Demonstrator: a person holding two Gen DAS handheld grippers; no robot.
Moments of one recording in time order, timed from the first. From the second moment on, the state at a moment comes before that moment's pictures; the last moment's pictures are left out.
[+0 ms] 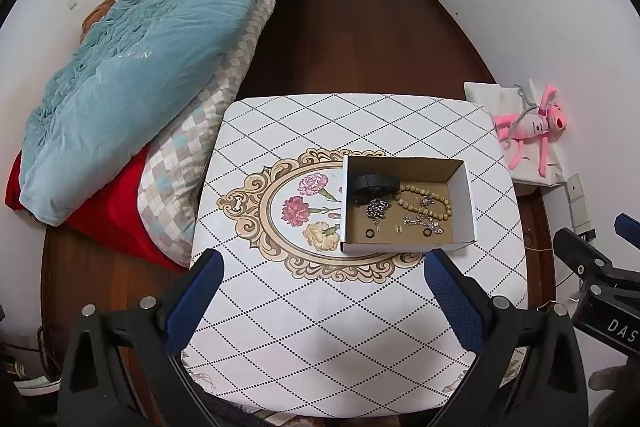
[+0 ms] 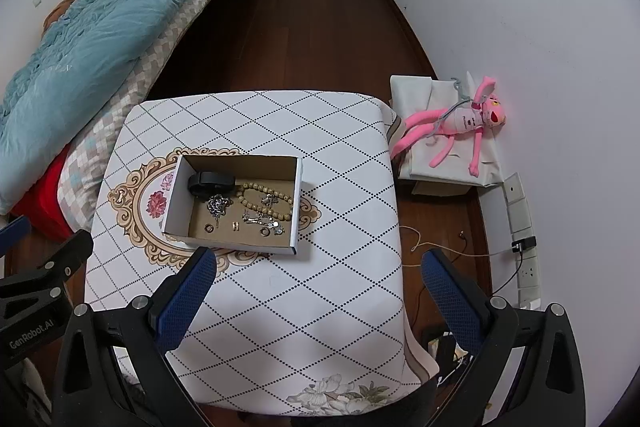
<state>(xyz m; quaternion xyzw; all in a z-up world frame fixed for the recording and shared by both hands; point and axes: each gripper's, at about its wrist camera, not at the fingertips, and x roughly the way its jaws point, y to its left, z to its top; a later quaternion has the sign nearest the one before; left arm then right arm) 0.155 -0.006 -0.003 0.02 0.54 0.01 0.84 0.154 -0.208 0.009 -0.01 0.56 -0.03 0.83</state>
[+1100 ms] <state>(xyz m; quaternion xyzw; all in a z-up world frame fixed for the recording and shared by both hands) 0.151 -0.007 -0.002 0.02 0.54 0.01 0.84 0.150 -0.207 0.008 -0.02 0.56 -0.03 0.83</state>
